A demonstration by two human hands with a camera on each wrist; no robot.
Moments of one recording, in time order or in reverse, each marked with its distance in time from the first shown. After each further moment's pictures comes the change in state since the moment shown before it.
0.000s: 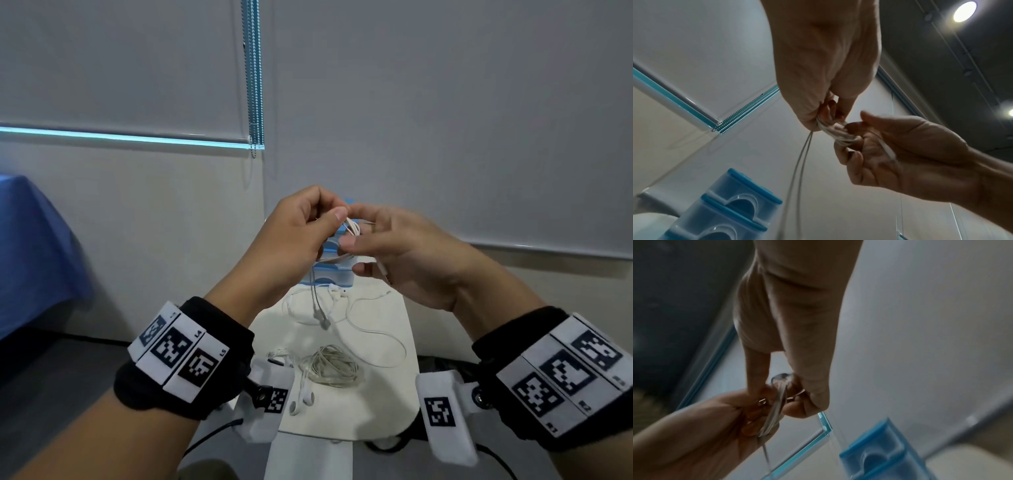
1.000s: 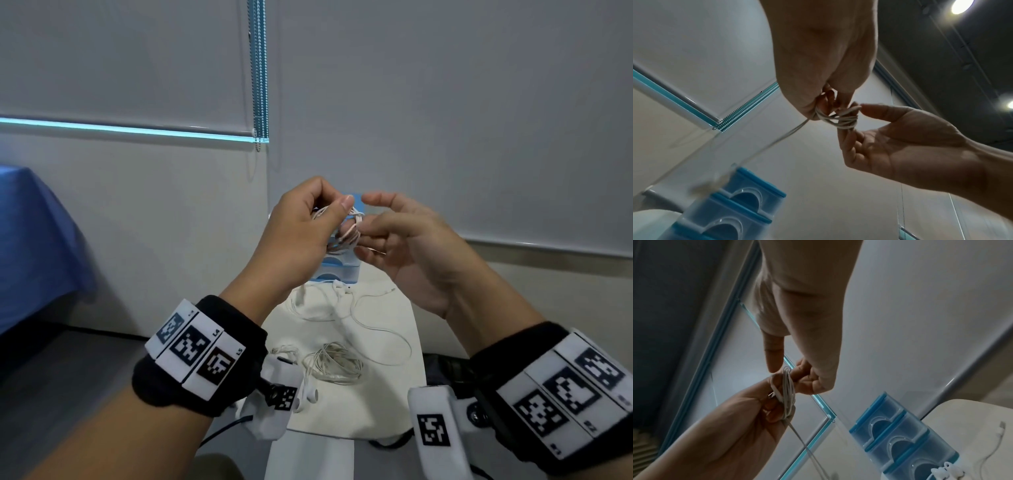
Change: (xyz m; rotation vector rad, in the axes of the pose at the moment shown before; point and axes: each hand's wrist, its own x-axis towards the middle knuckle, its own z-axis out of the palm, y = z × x) left_hand 0.004 -0.010 0.005 0.027 0.121 0.074; right_hand 0.001 0.000 0.015 0.381 0.287 -0.052
